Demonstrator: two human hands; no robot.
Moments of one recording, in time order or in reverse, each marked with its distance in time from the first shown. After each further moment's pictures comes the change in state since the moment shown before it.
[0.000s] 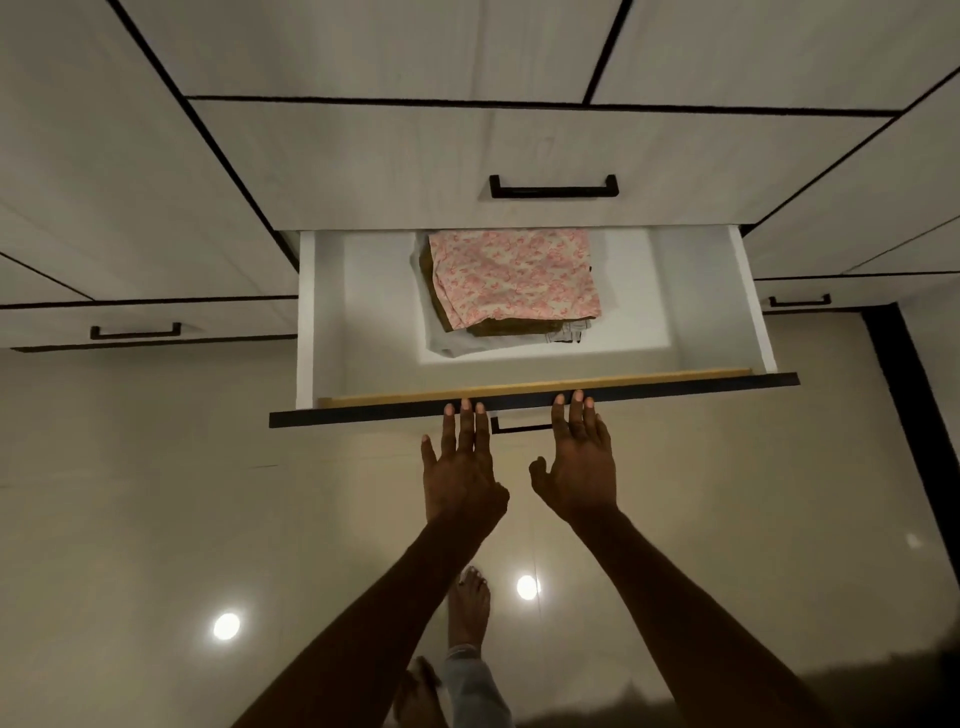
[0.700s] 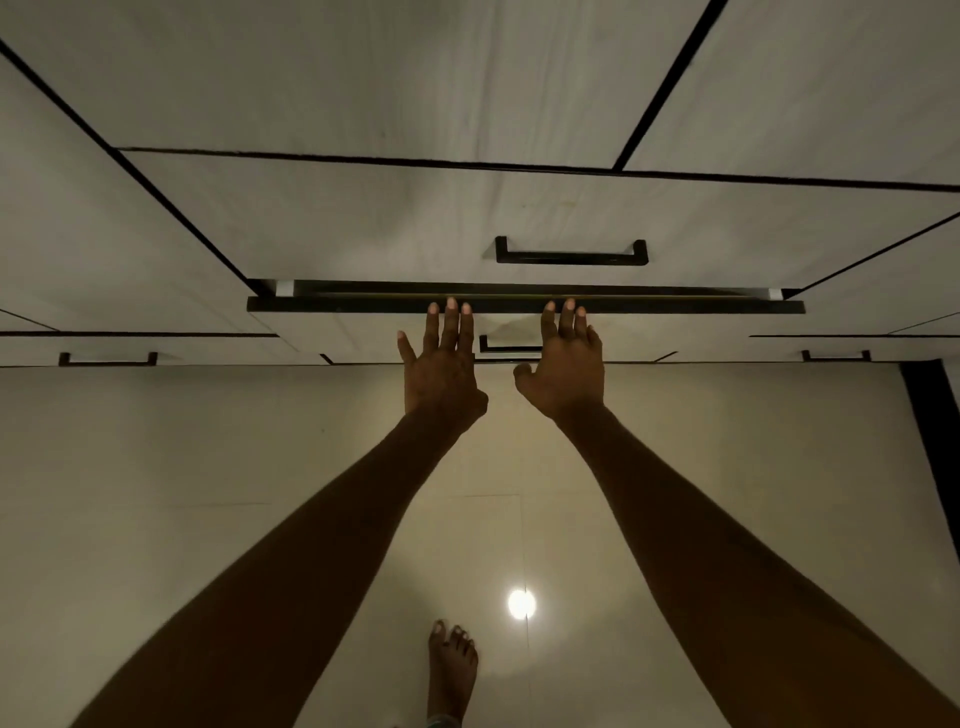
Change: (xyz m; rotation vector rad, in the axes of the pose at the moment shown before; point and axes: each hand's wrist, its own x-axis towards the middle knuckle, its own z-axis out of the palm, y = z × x) left_hand 0.208 -0.016 -0.109 0.148 0.167 -0.032; right_hand 0.228 -0.038 -0.079 -0.005 0.026 -0.030
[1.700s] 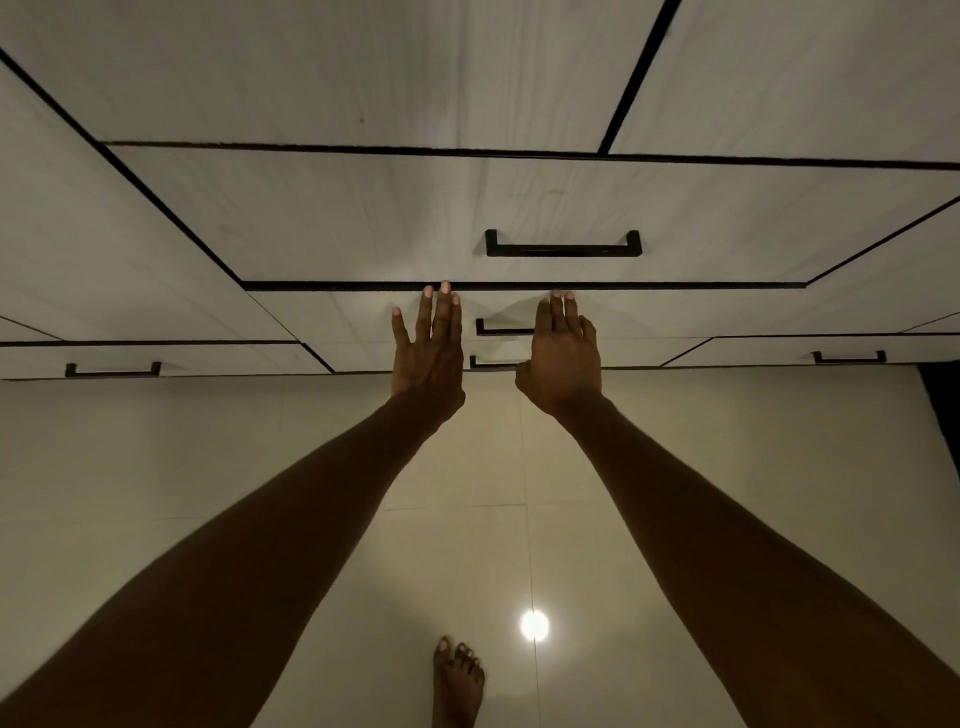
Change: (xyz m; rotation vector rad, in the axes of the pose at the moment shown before) left_hand 0.018 -0.014 0.016 0.212 0.142 0.072; right_hand 0.006 0.004 -0.004 -0.086 0.000 -0.088
